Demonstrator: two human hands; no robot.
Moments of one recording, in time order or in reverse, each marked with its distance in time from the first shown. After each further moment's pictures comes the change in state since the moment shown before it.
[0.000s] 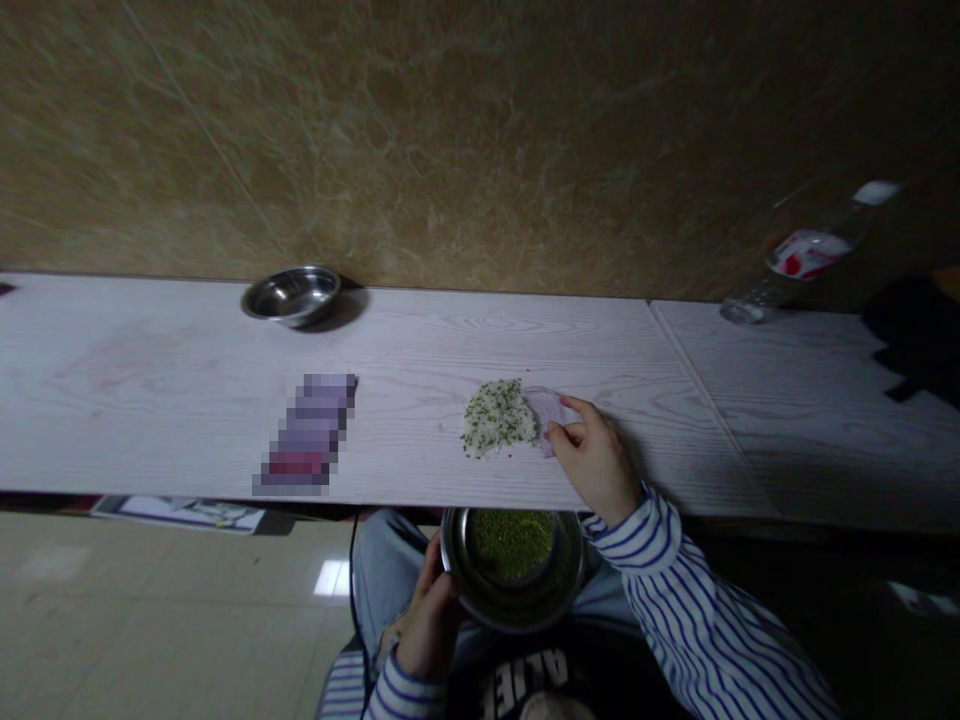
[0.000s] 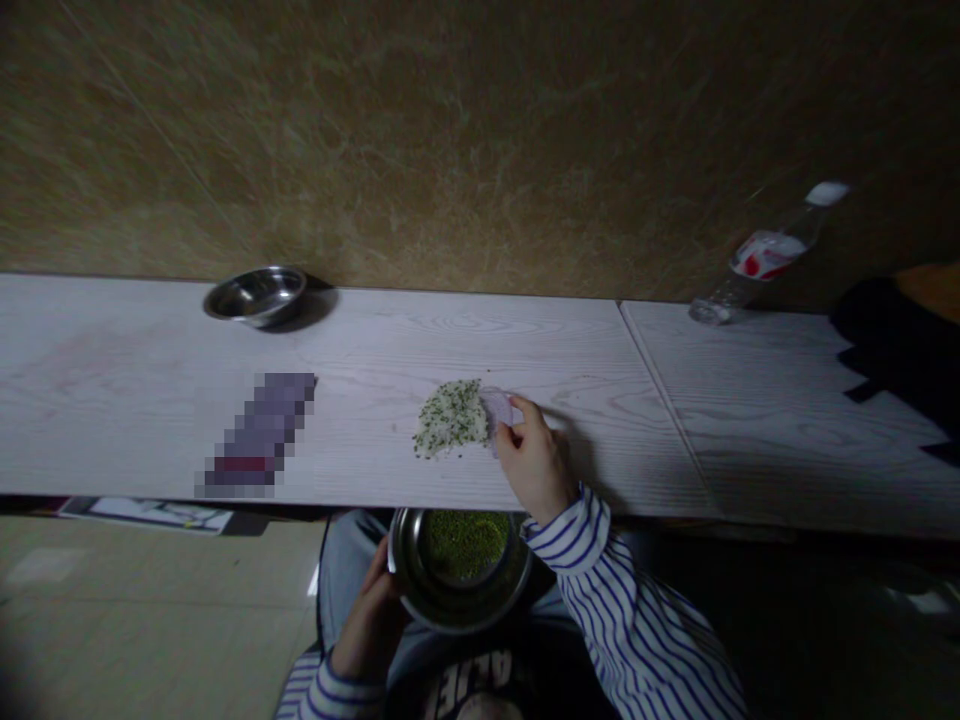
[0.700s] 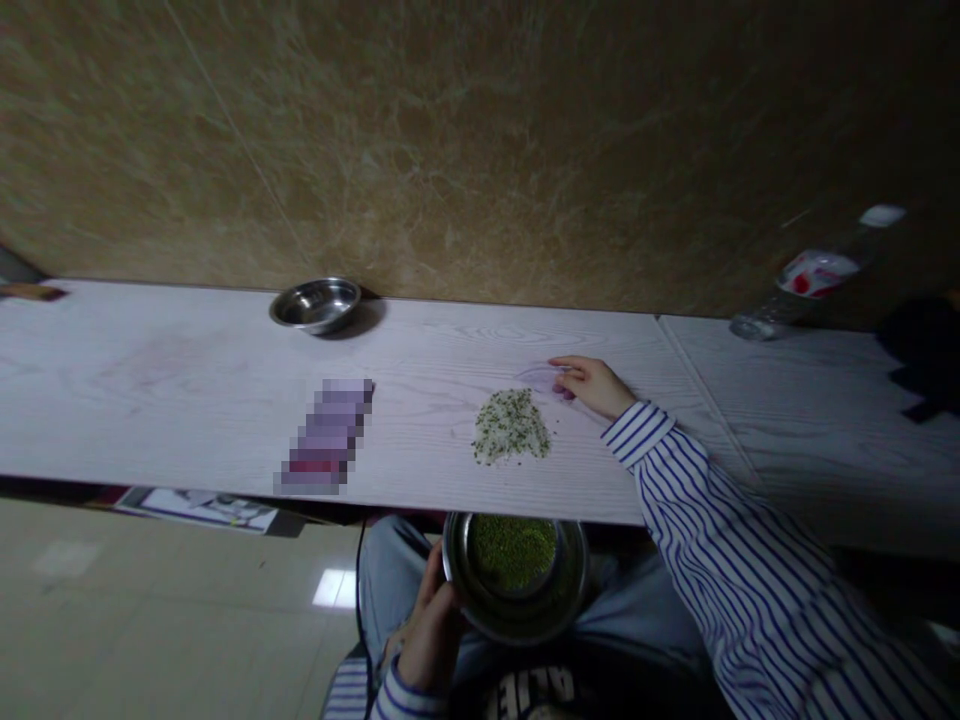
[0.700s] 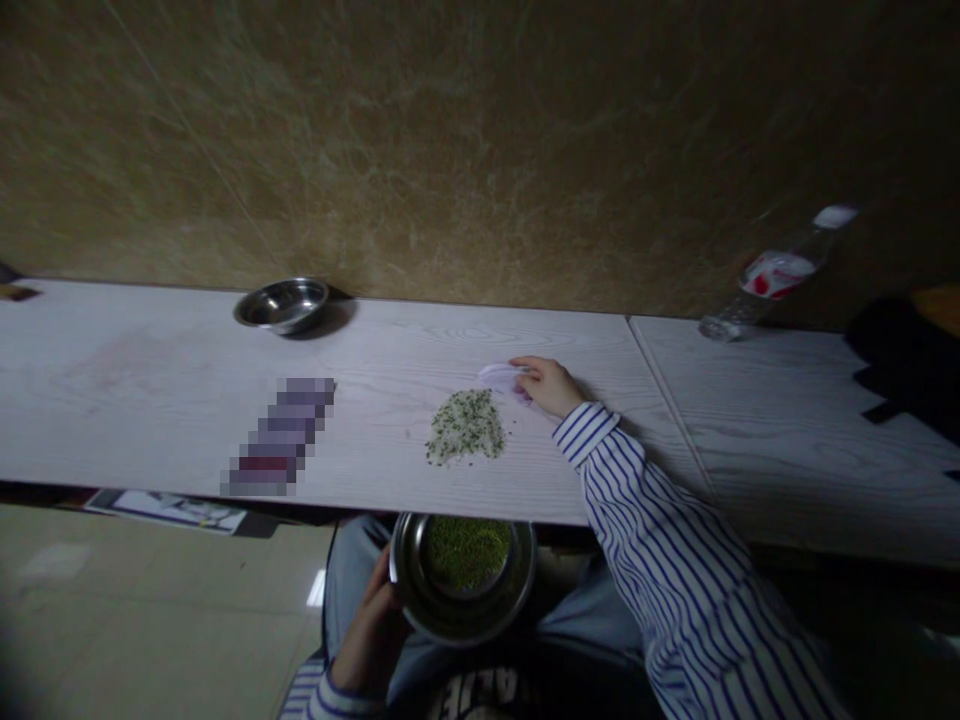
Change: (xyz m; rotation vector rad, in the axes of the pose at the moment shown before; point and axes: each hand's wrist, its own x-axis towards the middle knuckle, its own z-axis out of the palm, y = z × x) left_hand 0.002 -0.003 -0.011 -0.021 -0.004 0.038; right_hand 0.129 0.044 0.011 0.358 -0.359 0.019
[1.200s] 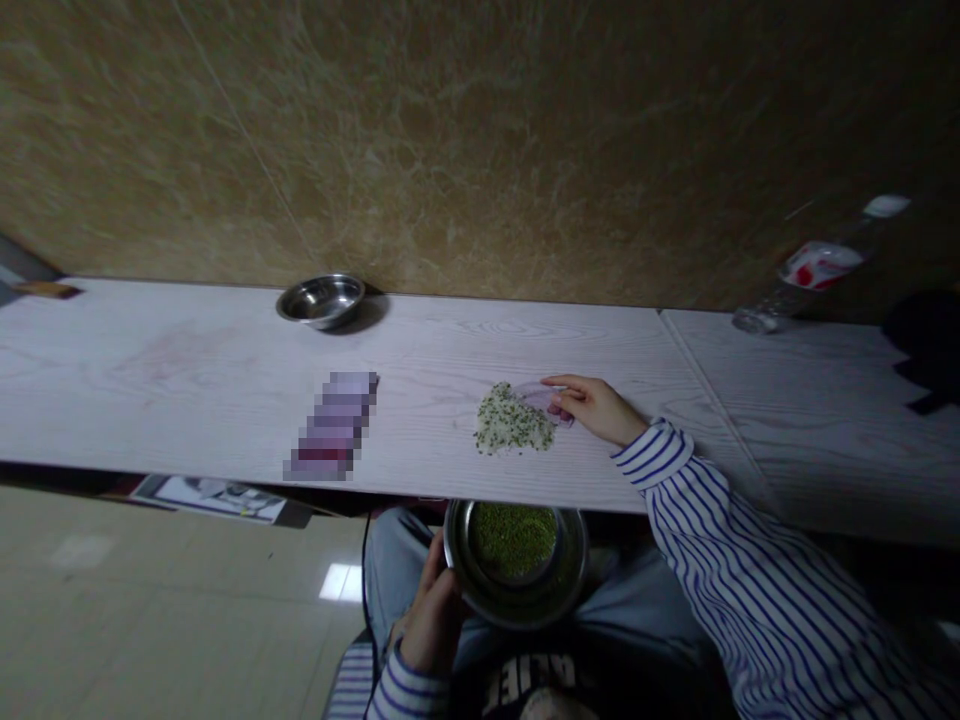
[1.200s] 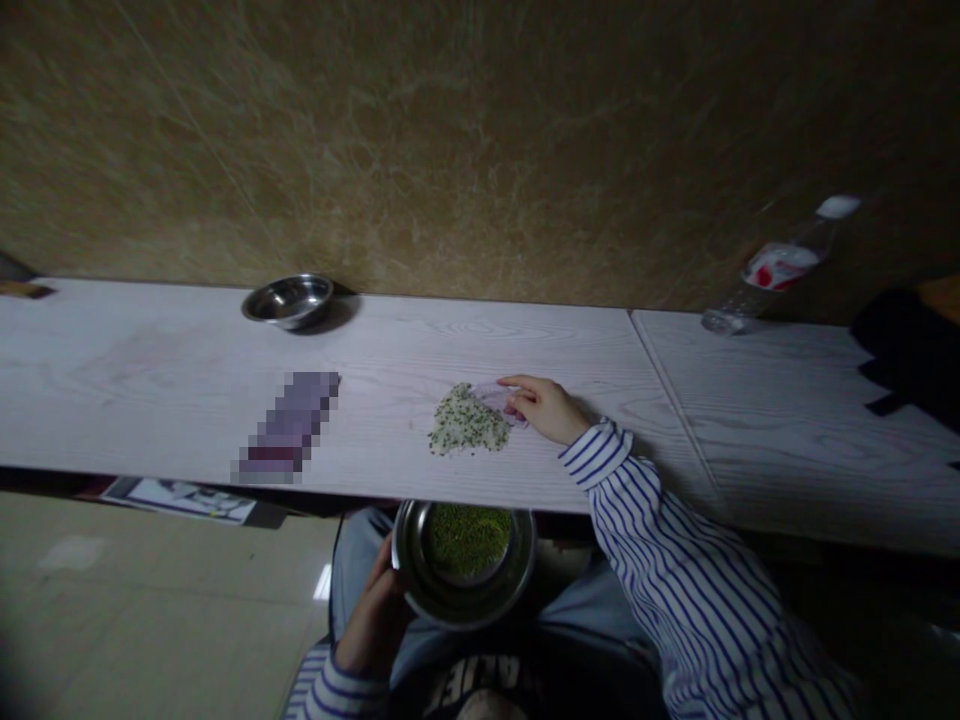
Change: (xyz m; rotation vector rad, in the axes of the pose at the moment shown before) left_hand -0.005 0.005 0.003 0.028 -0.050 0.005; right_hand -0.045 -0.007 0.011 -0.011 -0.136 -0.099
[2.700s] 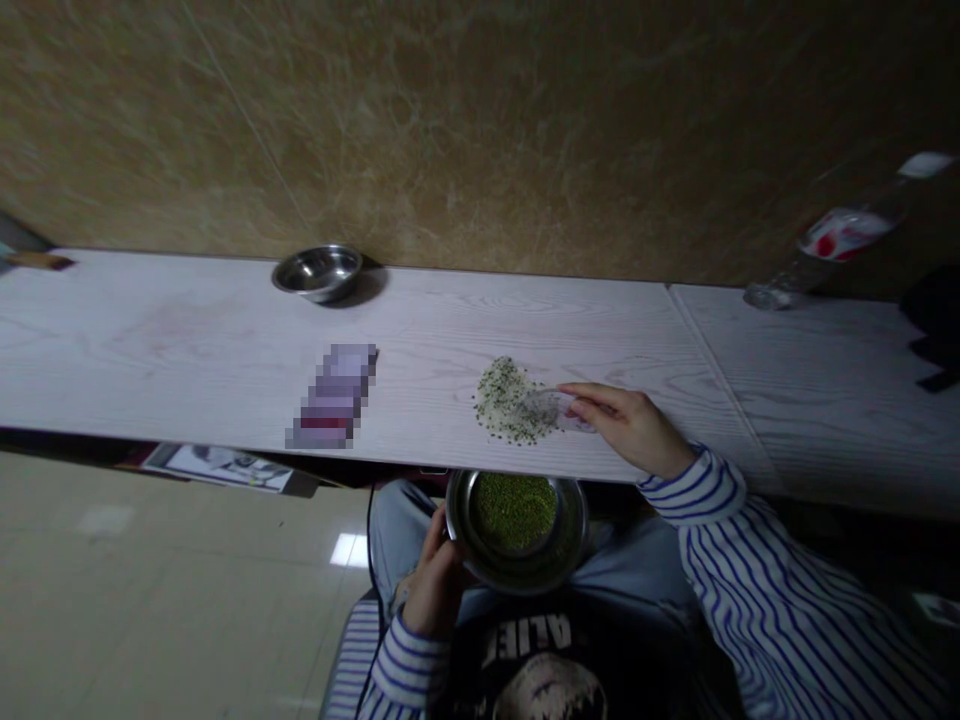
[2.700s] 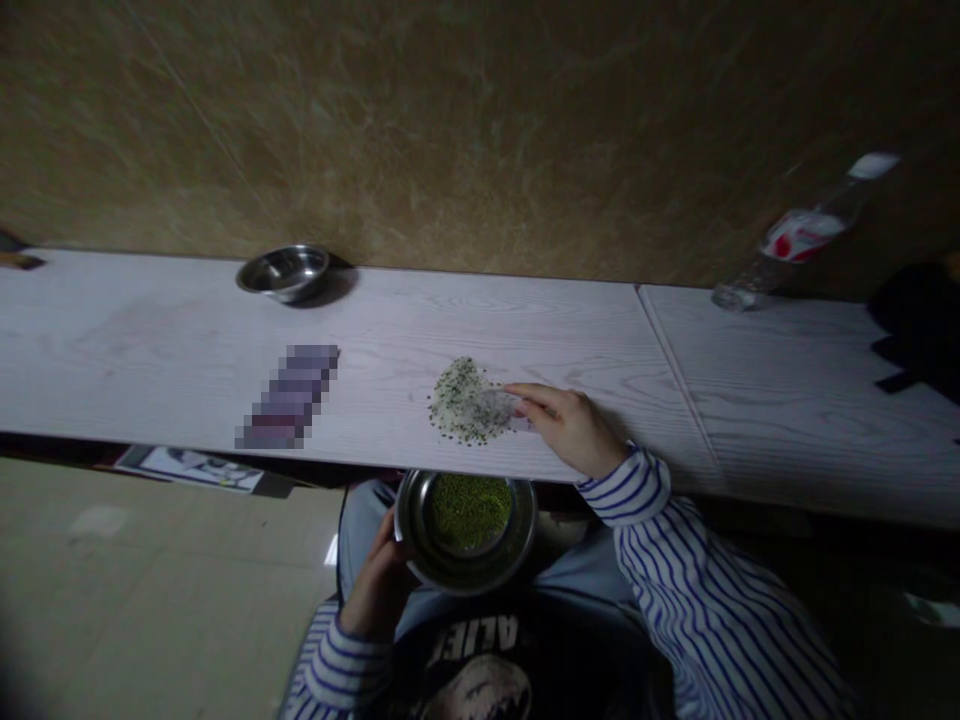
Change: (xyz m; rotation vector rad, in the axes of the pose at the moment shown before) left_hand -0.012 0.003 0.002 0.036 -0.014 0.013; right_hand -0.069 -0.027 0.001 -0.250 0.077 -0.181
